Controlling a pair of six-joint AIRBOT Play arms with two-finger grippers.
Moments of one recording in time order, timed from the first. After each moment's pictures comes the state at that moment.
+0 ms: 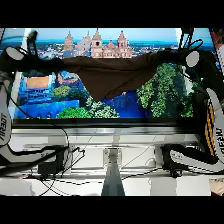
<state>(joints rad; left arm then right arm) 0.11 -1.48 1.23 1.00 -1.07 -1.23 0.07 -1.31 1.20 -1.40 0.67 1.51</state>
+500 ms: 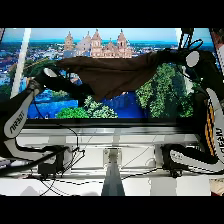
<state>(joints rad) -0.11 -1.58 1.00 0.74 -1.14 -1.22 0.07 -1.31 1.20 -1.39 0.67 1.51</state>
